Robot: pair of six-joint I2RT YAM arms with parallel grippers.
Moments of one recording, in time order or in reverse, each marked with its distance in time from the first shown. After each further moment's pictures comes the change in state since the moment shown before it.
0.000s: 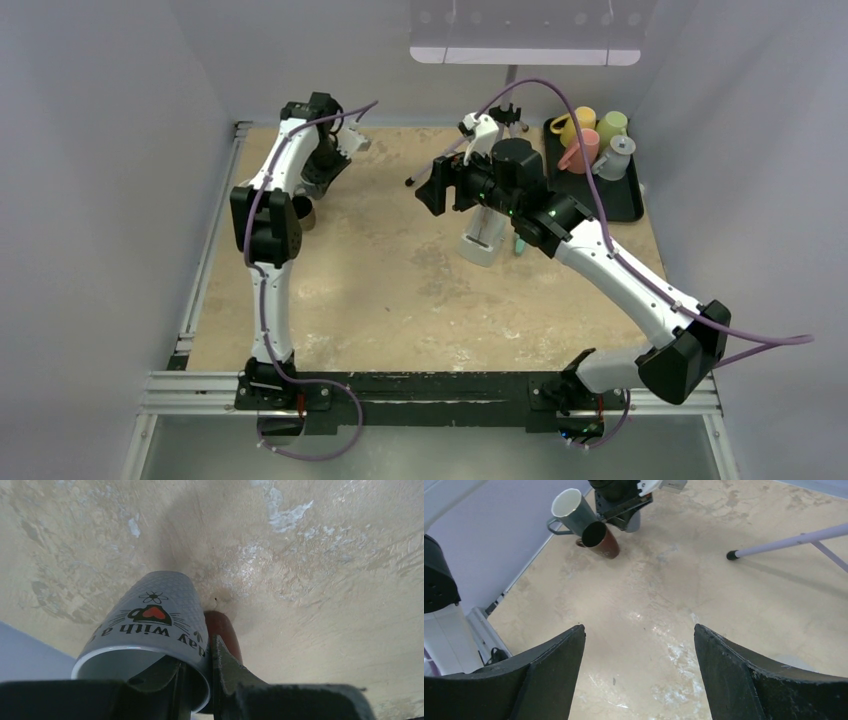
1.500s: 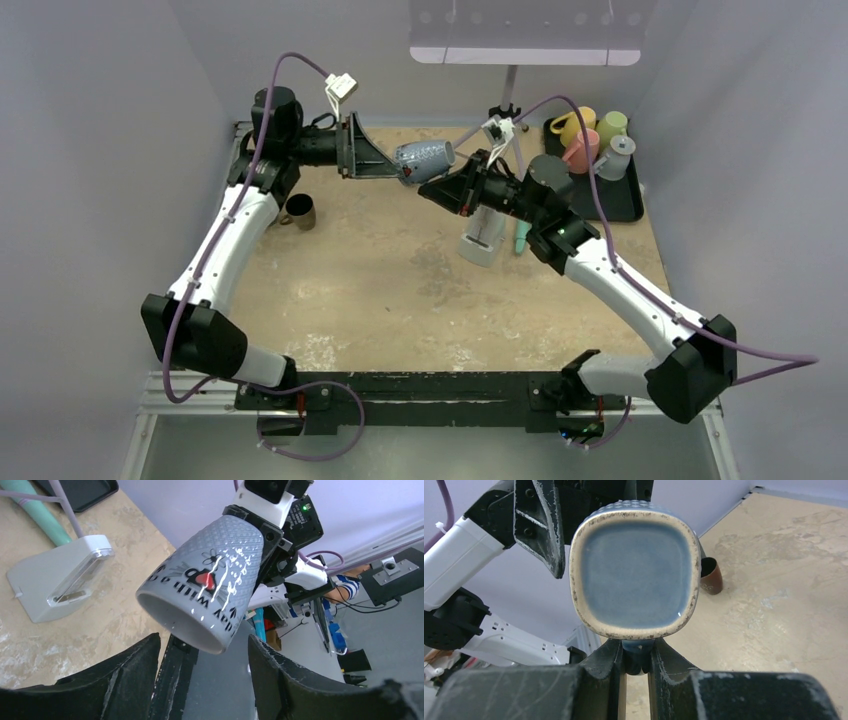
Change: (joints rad) left arm -0.084 -0.865 -0.776 1.036 1.223 -1.315; right arm -0.102 -0.117 -0.276 0.522 -0.421 0.309
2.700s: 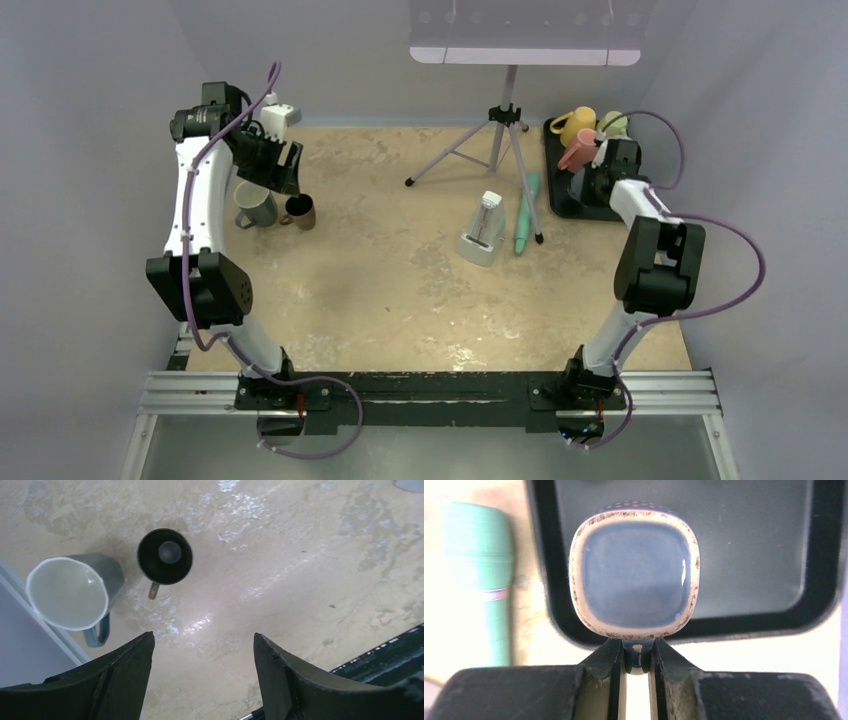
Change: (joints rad) left arm 0.357 0.293 0.429 -1.048 -0.860 1.184; right arm -0.771 0.644 0.241 -0.552 0.530 -0.644
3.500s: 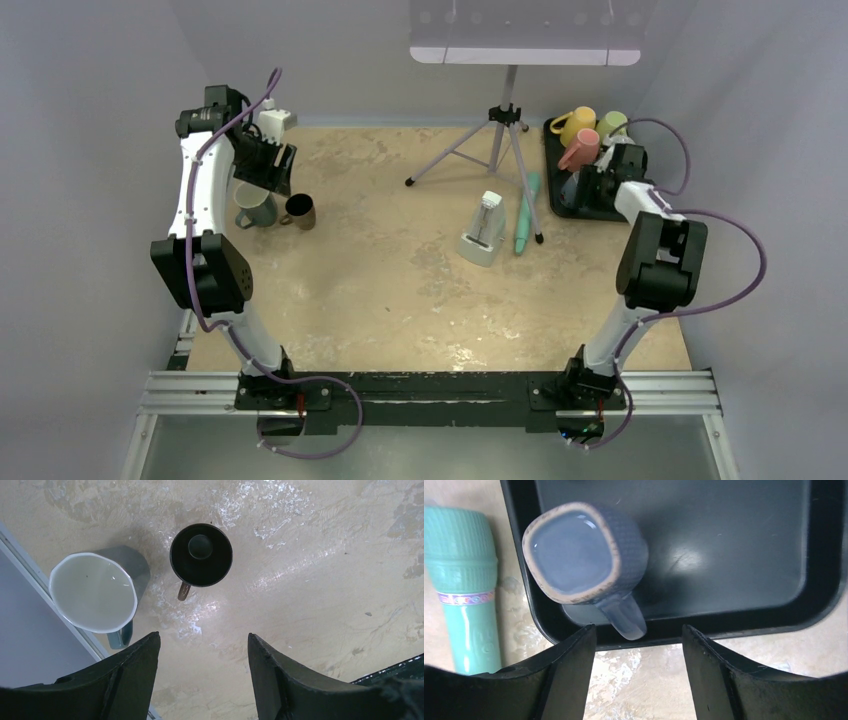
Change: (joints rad) left arm 0.022 0.077 -0.008 0.040 -0.055 0.014; right arm -0.058 -0.050 -0.032 0.013 -0.067 0.061
